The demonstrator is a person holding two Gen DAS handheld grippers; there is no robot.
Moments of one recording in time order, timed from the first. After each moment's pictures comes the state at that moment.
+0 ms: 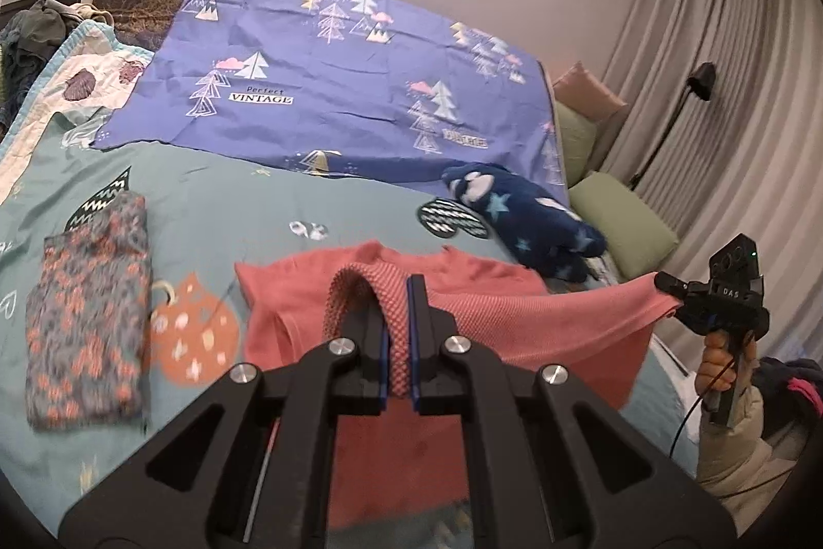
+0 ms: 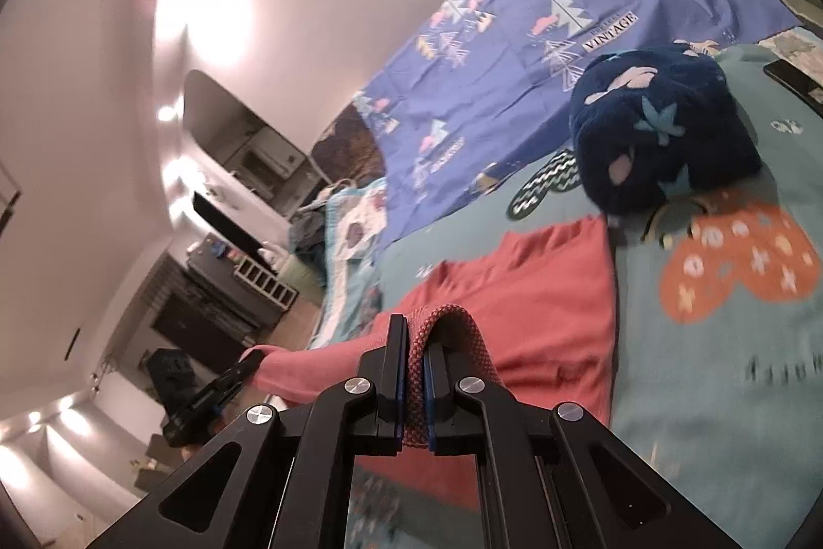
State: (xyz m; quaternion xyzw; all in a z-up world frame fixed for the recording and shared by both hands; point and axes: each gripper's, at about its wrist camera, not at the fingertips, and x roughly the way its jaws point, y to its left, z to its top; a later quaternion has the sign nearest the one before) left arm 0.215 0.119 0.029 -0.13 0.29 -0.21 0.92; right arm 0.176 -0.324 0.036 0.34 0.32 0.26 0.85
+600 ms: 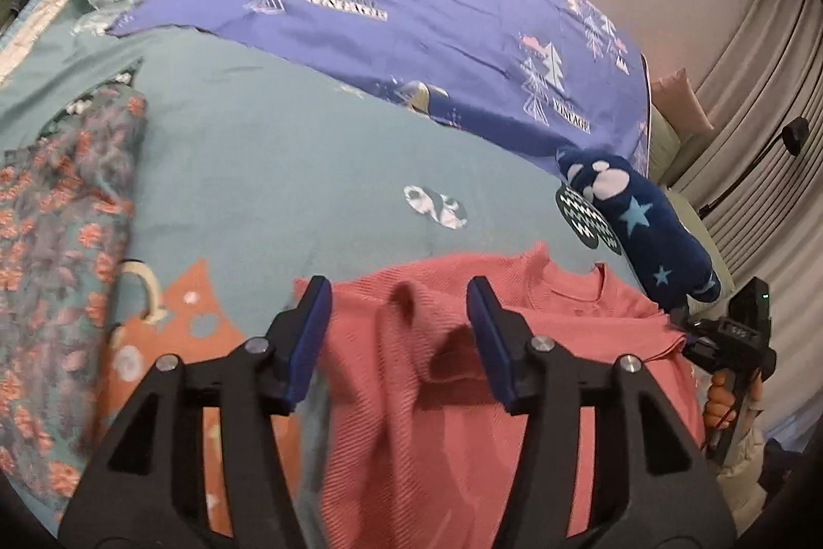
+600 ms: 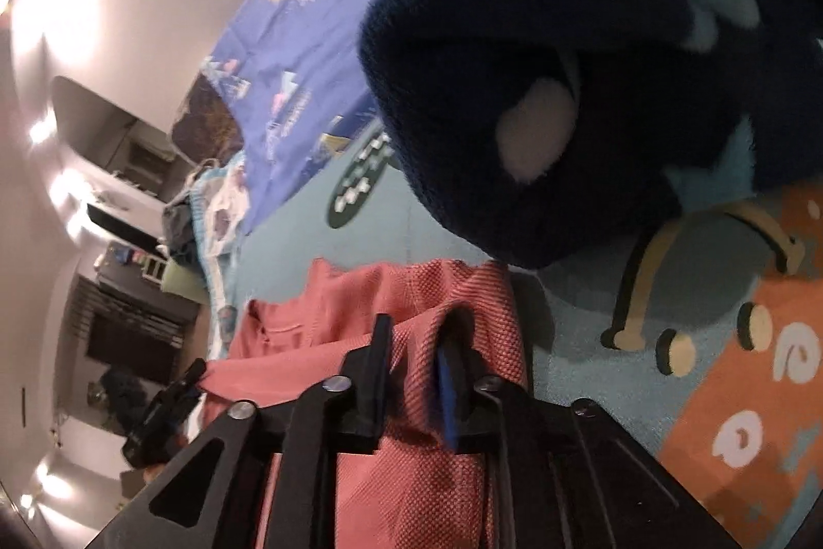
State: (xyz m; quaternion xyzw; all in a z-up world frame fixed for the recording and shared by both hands) left arm 0.344 0.148 -0.086 -0.19 0.38 -0.14 0.89; right arm 0.331 -0.320 -0.078 0.33 0.44 0.15 0.82
